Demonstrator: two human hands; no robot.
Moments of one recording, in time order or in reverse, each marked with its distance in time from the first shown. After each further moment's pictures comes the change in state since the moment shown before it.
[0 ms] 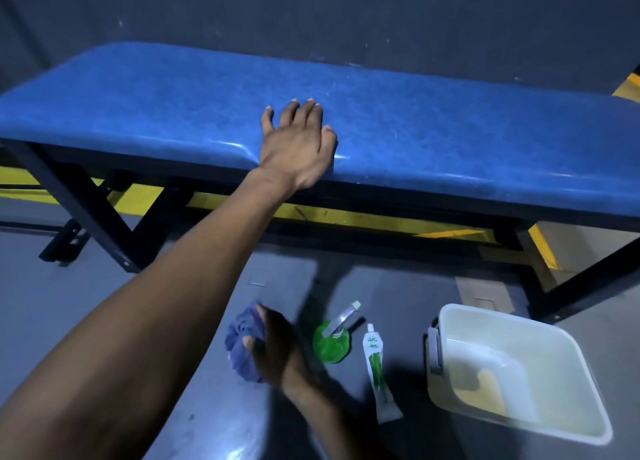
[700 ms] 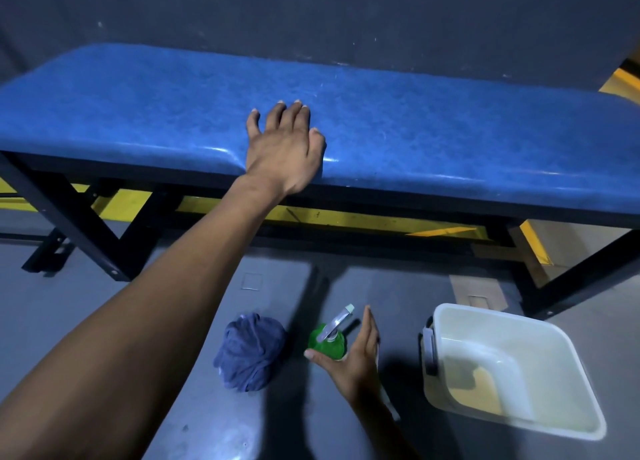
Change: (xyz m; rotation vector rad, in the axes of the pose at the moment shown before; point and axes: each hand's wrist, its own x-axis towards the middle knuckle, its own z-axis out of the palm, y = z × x) left_hand 0.002 -0.001 0.005 0.023 0.019 -0.017; right_hand -0.037 0.128 -0.024 0.173 0.531 0.315
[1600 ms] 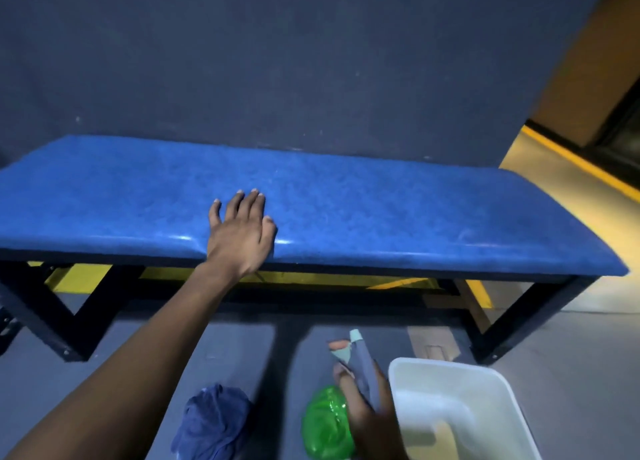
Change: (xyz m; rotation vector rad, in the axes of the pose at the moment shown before) left_hand -0.004 0.003 -0.003 -0.007 -0.007 -0.004; right_hand -0.011 -0.123 -0.165 0.527 0.016 -0.096
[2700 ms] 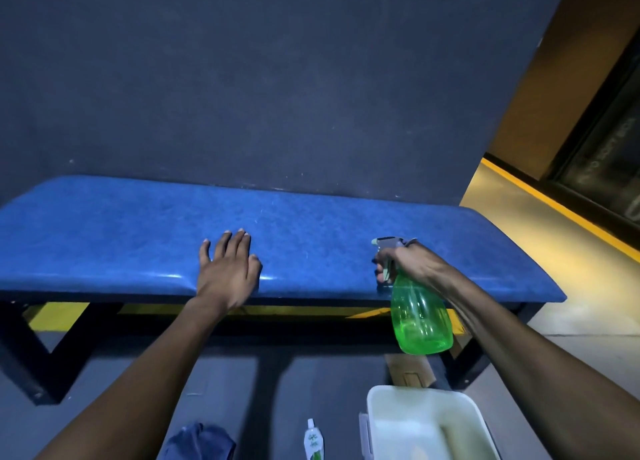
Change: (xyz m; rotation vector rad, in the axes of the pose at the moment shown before) left_hand 0.001 -0.001 -0.004 -0.050 -0.030 -0.014; right_hand 0.171 -0.204 -0.105 -0.326 -0.245 0.232
